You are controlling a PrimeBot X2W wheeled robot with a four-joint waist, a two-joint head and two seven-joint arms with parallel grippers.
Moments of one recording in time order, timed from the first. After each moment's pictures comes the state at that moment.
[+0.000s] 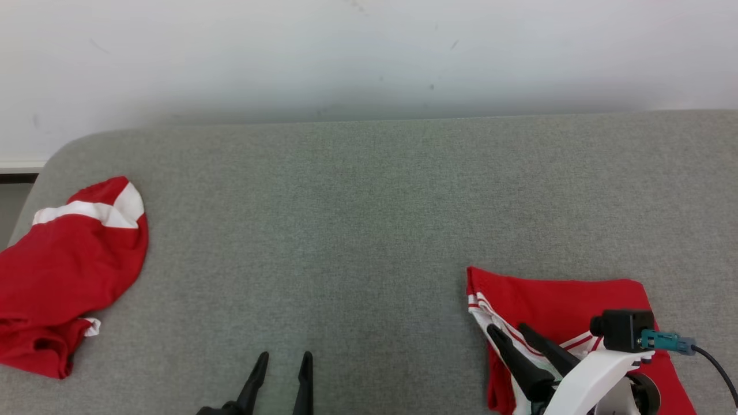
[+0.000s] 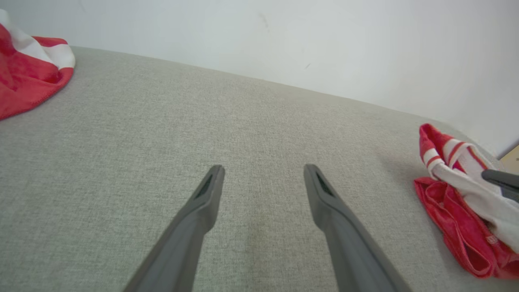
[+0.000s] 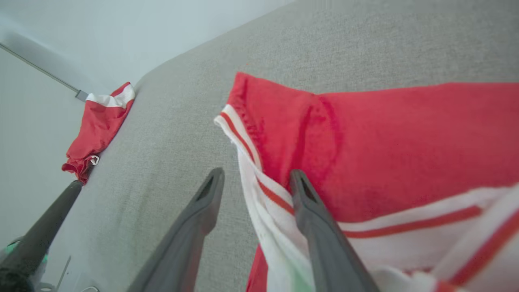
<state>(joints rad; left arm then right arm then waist) 0.07 0.05 -0.30 0.09 -0.27 0.09 -0.26 -0.11 -0.10 0.23 0.06 0.71 0.13 0.45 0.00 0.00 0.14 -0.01</state>
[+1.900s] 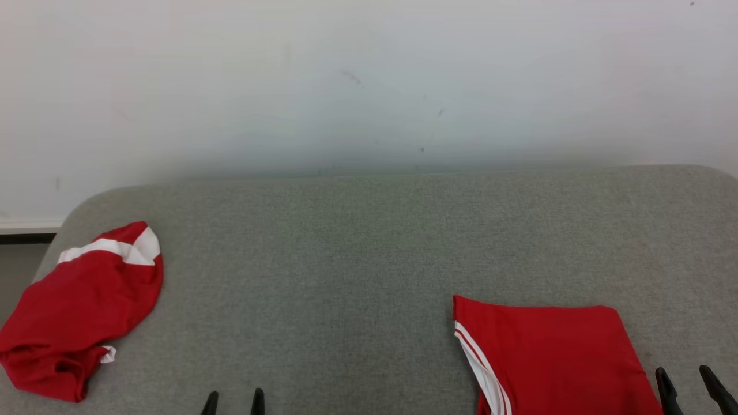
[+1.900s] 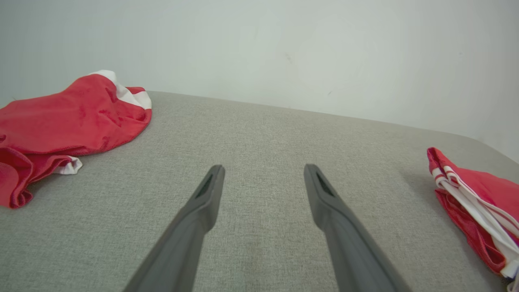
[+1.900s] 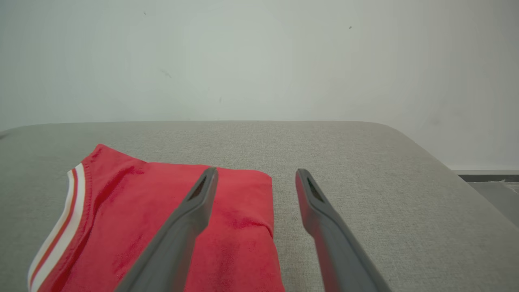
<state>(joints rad) 0.20 0.05 -0.14 0.06 -0.19 0.05 -0.26 0.13 -0.29 0.03 0.20 0.40 0.13 -0.26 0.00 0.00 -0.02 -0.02</state>
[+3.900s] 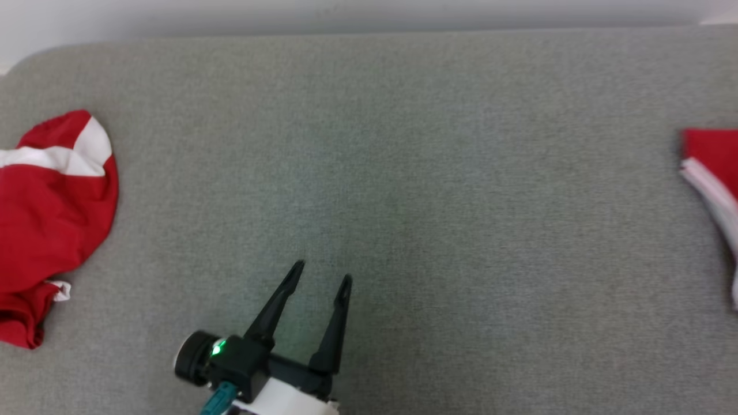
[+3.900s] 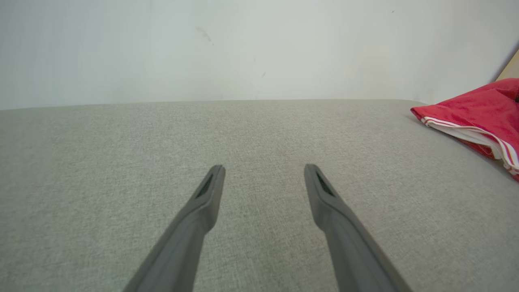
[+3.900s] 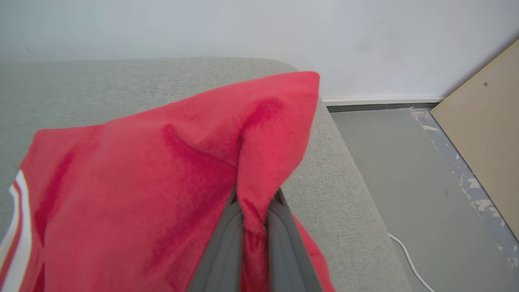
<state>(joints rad) -0.11 0.05 -0.28 0.04 -0.07 -0.03 -0.26 -0.72 -0.81 0.44 0.79 0.94 0.13 0.10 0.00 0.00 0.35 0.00</state>
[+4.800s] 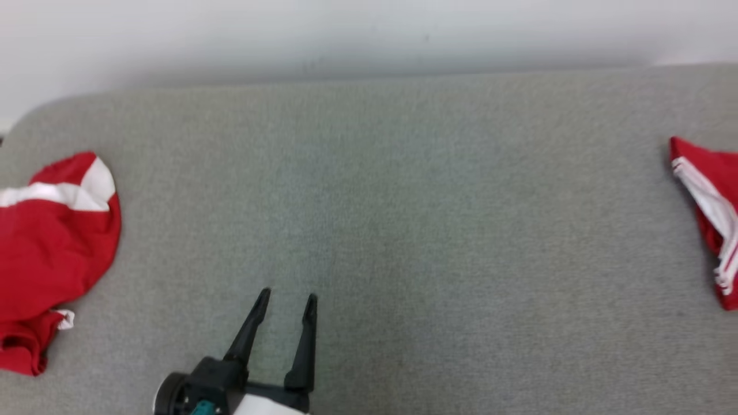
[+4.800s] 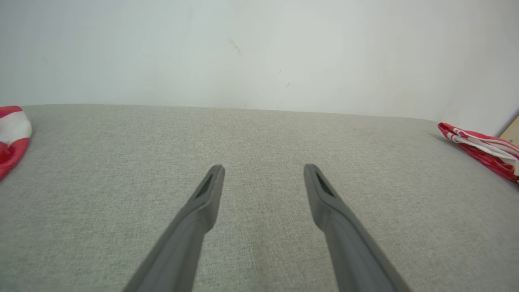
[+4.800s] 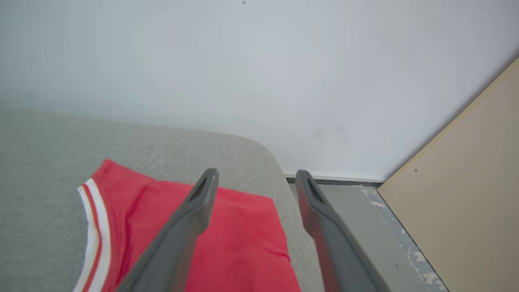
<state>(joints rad) -0.08 0.05 -0.27 0.06 -0.14 0.02 -0.26 -0.86 -0.68 0.39 1.11 0.57 0.13 -0.26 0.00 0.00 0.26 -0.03</state>
